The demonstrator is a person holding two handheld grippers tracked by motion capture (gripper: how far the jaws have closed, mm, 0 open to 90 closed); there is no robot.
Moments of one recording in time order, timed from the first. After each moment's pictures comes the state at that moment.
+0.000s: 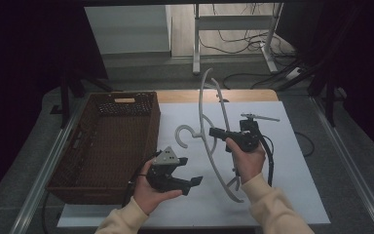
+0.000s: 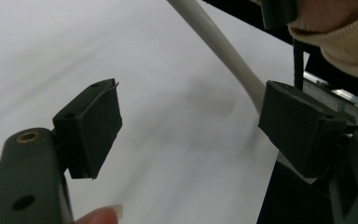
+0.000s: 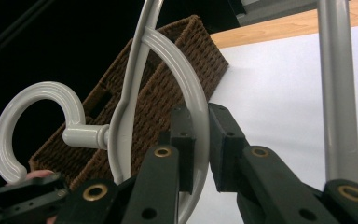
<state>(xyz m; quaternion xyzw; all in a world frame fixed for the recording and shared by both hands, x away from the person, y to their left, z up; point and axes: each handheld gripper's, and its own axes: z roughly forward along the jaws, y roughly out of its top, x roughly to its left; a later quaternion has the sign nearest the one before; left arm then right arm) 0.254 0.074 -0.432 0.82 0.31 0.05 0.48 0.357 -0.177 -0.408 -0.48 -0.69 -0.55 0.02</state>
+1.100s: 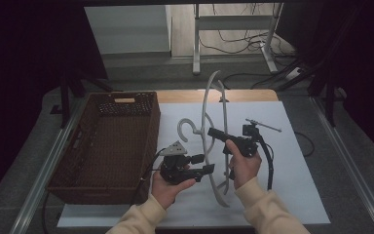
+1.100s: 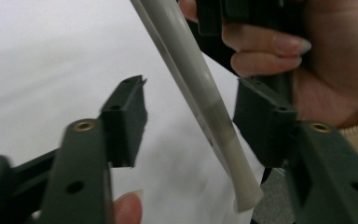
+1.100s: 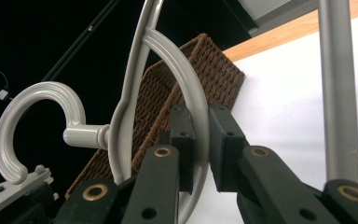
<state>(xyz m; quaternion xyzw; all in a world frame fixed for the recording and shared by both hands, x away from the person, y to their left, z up) 0.276 0.050 -0.447 0.75 0.35 -0.01 0.56 0.349 -0.178 -0.424 -0.51 -0.61 -0.60 0.07</state>
